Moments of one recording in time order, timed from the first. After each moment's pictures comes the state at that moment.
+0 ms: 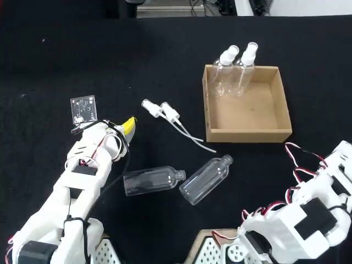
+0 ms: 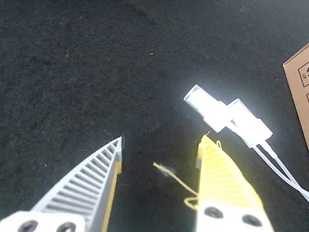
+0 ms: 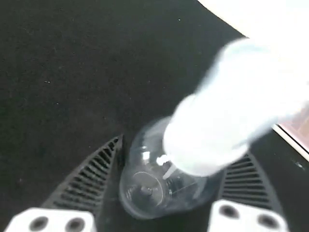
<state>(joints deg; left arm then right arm) 2.5 -33.4 78.2 -4.9 14.6 57.2 1.2 48.7 -8.8 16.0</state>
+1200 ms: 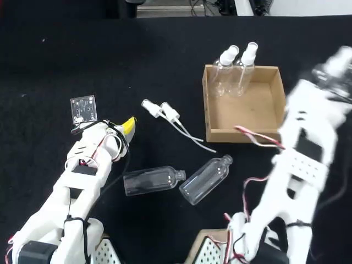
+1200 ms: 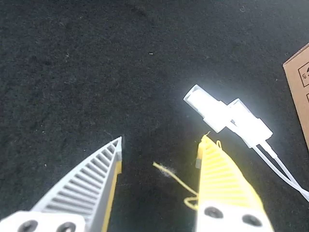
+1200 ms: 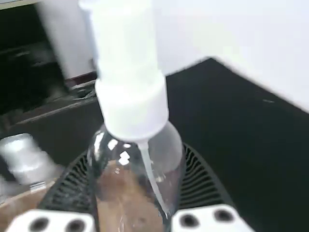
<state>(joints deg) 2.5 -33.4 78.2 -4.9 14.6 25.7 -33.5 48.2 9.8 -2.8</state>
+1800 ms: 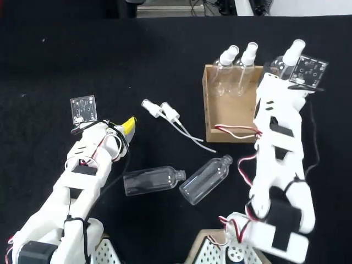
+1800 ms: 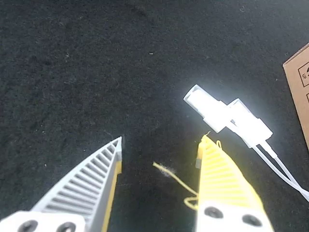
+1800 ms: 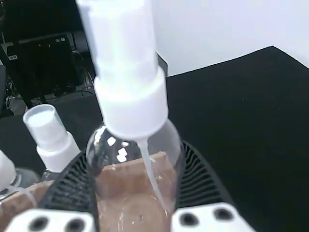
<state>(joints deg) 2.5 -33.4 78.2 -4.9 14.6 19.1 -8.1 48.3 -16.6 -3.0</state>
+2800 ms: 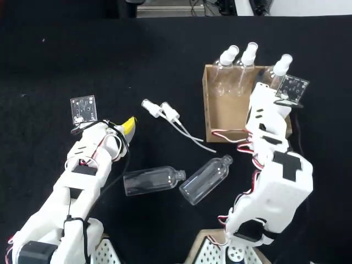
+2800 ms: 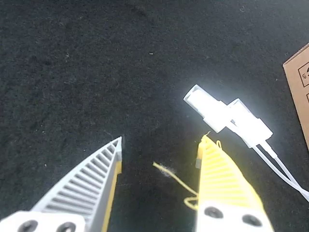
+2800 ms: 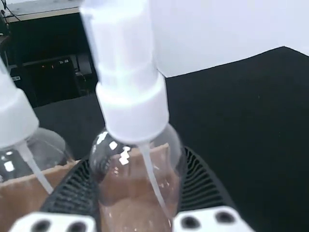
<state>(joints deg) 2.5 -33.4 78.2 -4.9 14.6 19.2 22.5 41.4 -44.9 -3.0</state>
